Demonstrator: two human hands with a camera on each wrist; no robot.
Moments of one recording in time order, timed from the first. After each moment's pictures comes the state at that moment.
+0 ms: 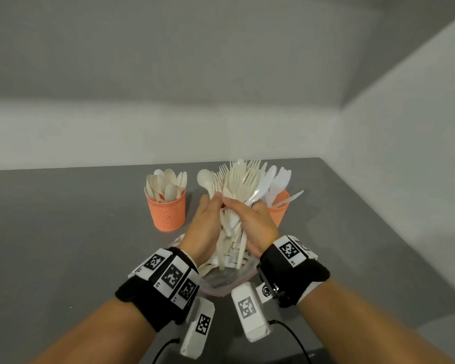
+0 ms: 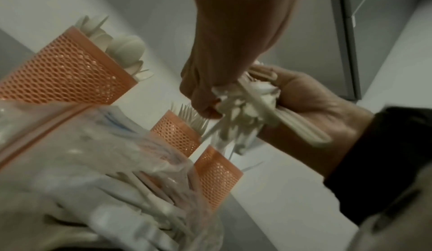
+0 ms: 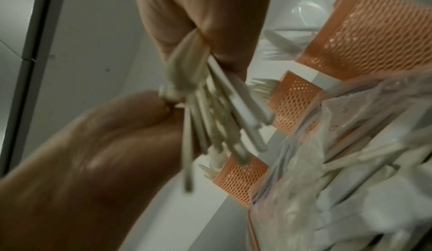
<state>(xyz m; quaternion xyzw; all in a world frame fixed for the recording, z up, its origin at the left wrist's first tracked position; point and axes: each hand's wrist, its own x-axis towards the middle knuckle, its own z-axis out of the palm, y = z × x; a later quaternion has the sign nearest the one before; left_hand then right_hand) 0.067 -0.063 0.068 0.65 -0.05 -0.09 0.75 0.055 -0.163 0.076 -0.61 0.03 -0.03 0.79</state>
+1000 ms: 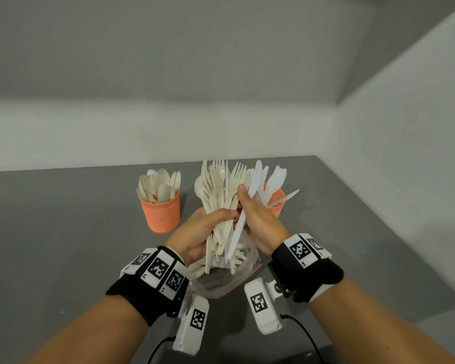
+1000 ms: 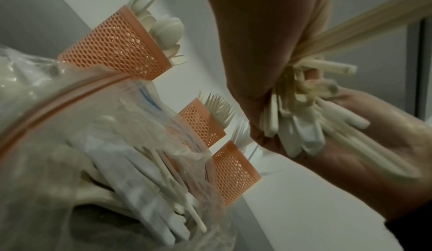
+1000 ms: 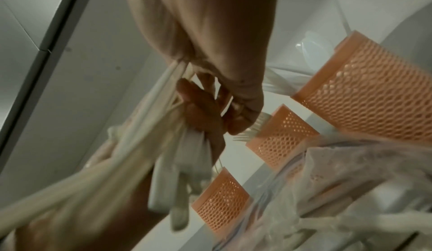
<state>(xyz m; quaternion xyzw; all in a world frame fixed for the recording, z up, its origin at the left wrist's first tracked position) 0.073 -0.057 0.072 0.53 -0.07 -0.28 0.80 0.067 -0.188 0.069 -0.71 0.01 0.07 0.70</state>
